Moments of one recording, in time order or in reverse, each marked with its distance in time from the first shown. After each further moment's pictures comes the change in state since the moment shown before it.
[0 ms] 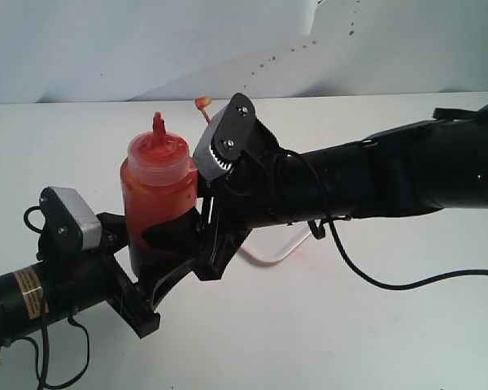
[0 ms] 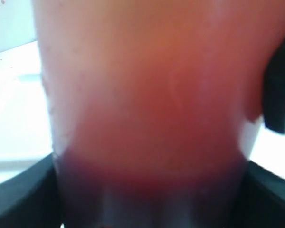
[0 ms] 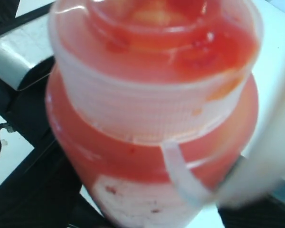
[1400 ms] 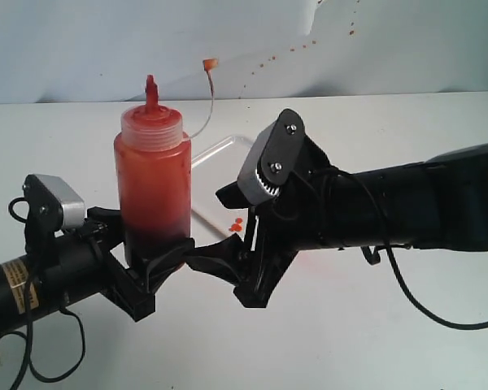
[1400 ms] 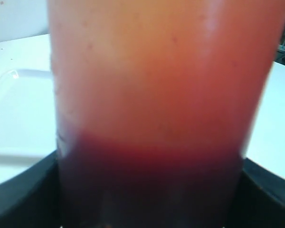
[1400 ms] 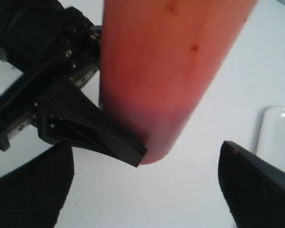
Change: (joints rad) left arm 0.000 -0.092 0.000 0.022 0.057 -0.214; right arm -0.026 -0.170 0.185 -0.006 -0.093 -0.009
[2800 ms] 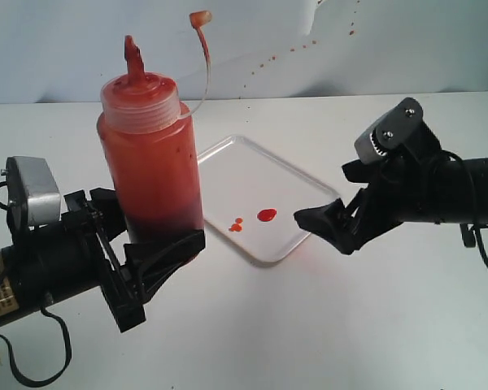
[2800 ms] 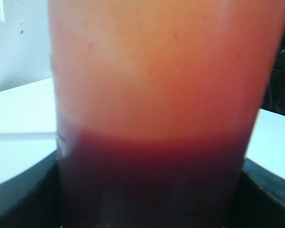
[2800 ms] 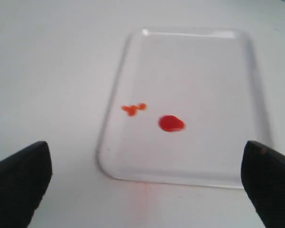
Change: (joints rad) left arm 0.000 -0.128 0.000 0.151 -0.093 -0.077; right arm -0.368 0.000 0.087 -0.028 -0.043 0.000
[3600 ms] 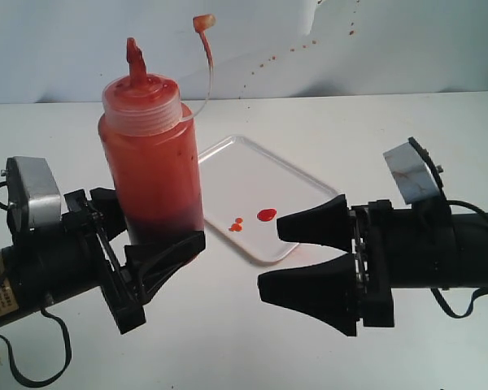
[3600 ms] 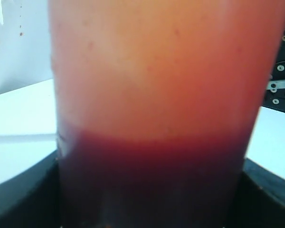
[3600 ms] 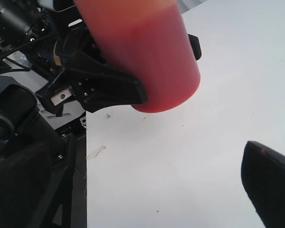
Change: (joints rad) left arm 0.000 0.000 0.000 0.004 0.000 0.017; right arm 0.000 -0.002 0.172 0.027 0.662 0.034
